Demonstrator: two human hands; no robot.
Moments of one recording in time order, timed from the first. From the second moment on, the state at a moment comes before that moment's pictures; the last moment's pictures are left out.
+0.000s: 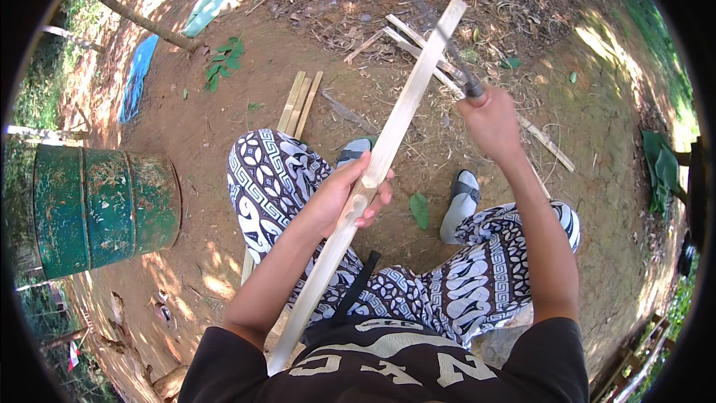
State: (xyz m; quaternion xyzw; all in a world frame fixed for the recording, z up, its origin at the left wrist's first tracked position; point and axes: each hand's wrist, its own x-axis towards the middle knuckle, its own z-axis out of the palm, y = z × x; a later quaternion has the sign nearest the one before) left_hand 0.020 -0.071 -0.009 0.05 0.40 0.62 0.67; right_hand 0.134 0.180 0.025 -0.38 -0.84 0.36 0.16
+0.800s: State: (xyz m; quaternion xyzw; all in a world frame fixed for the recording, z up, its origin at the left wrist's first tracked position) left_hand 0.024 -0.054 -0.006 0.22 0.63 0.59 0.45; right_hand 0.122 0.107 -0.011 -0.15 -0.97 0.20 0.04
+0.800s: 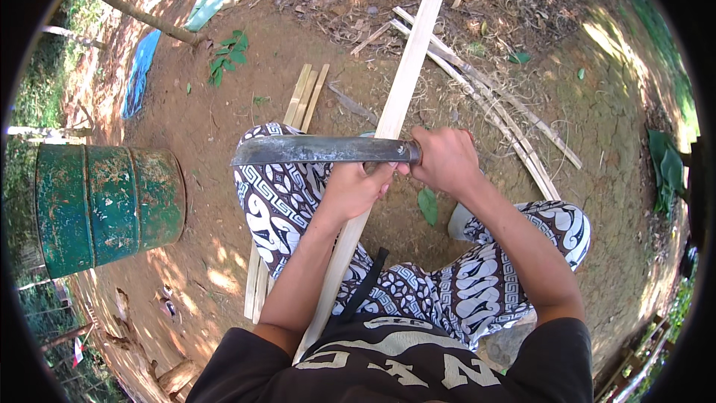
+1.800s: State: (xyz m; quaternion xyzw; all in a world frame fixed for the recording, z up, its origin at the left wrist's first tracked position) left_hand 0.019 -0.063 -0.022 0.17 0.59 0.59 0.53; right_hand 0.144 0.294 -0.046 -0.57 -0.80 0.17 0.13
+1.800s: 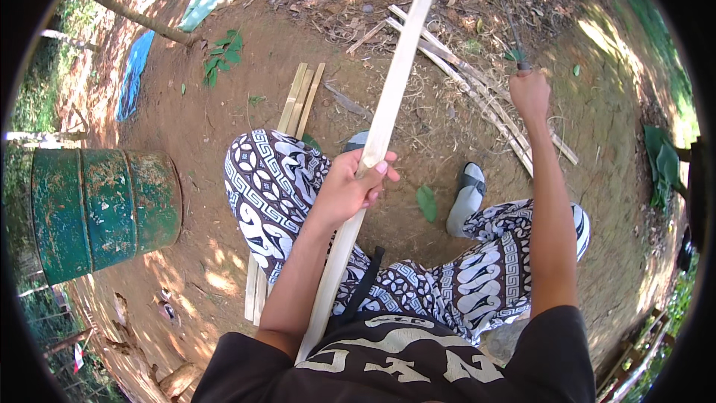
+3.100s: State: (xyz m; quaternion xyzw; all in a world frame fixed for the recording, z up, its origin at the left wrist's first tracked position) left_hand -0.117 -0.166 -0.215 0.29 0.94 0.17 0.06; right_hand 0.102 0.169 0.011 -0.30 -0.91 0.22 0.18
